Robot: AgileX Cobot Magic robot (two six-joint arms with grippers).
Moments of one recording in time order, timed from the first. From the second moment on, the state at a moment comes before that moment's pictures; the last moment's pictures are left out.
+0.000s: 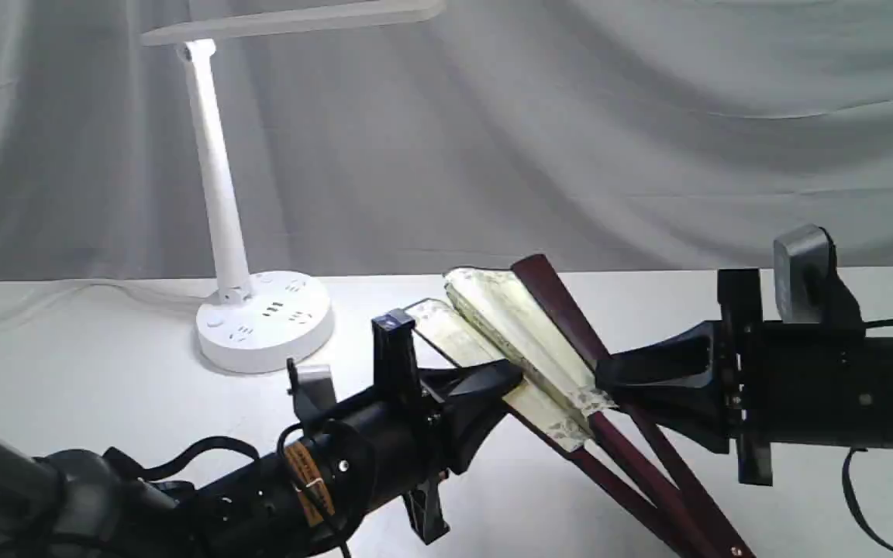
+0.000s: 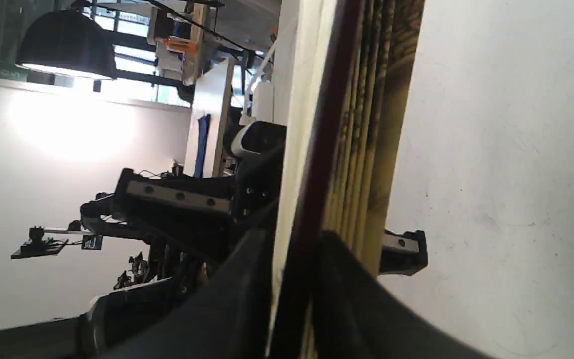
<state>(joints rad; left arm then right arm) -0.58 2.12 -0.86 0.43 -1.20 -1.92 -0.20 1.76 -0.81 1.62 1.21 -1.06</state>
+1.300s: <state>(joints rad) -0.52 2.12 -0.95 0.73 -1.18 -1.95 -0.20 1.76 -0.81 1.62 1.19 -1.07</state>
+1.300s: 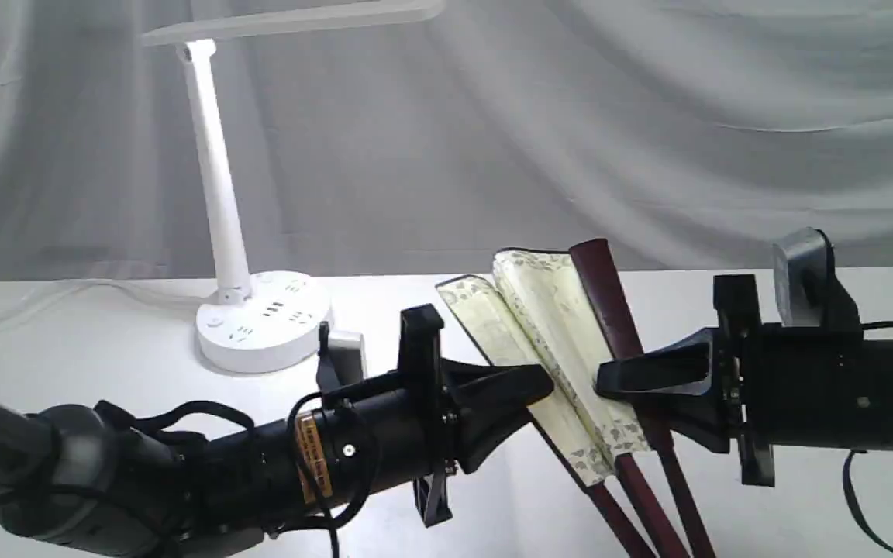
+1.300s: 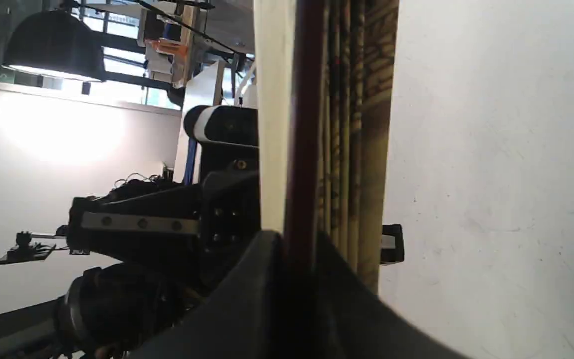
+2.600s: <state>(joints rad) -0.53 2.13 -0.96 0.42 -1.16 -1.86 -0.30 1.76 -0.81 1.77 1.03 -1.07</state>
